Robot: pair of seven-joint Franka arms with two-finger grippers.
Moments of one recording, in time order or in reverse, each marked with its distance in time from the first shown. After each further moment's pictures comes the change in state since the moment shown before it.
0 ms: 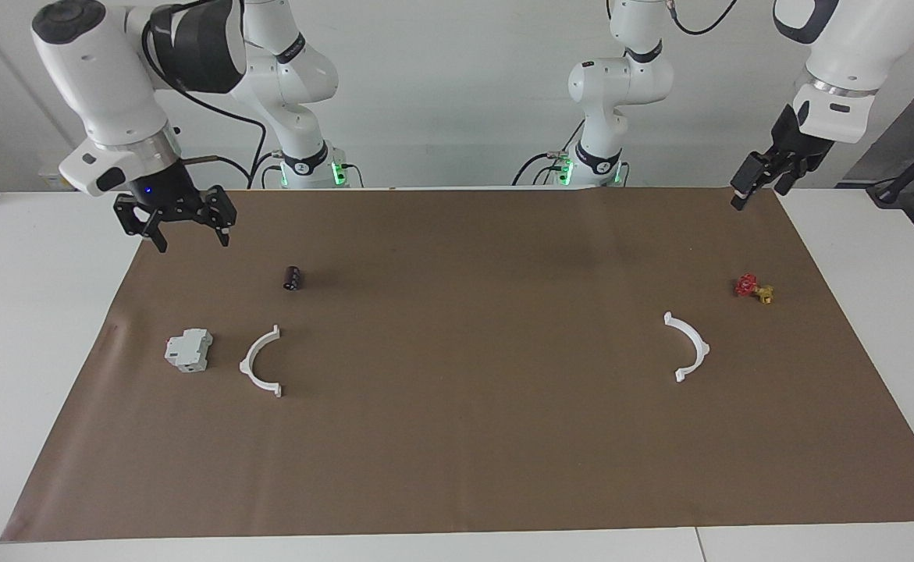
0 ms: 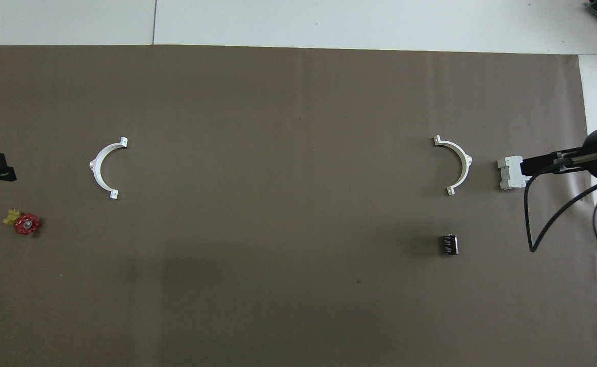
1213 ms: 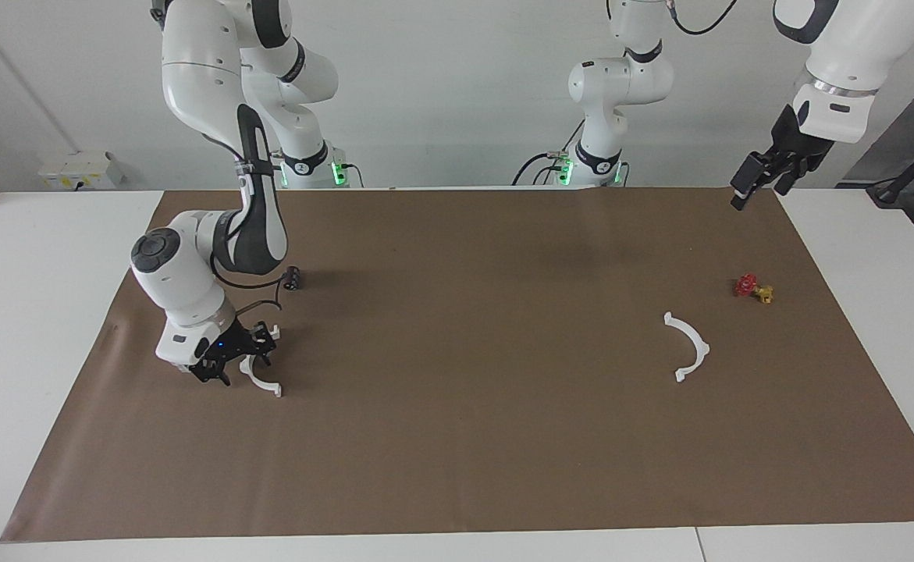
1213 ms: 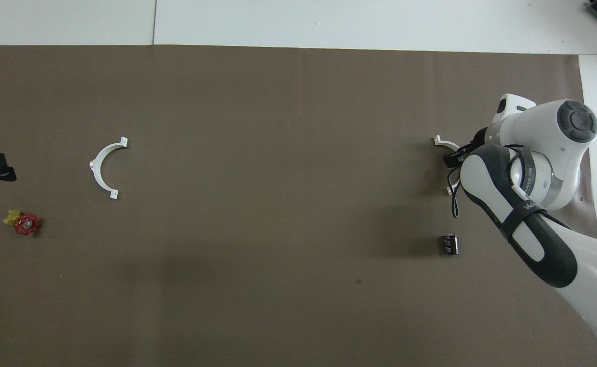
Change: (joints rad) left arm 0.000 0.000 0.000 0.000 0.000 0.000 0.000; right arm -0.038 0.435 0.002 -0.069 0.177 0.489 -0.481
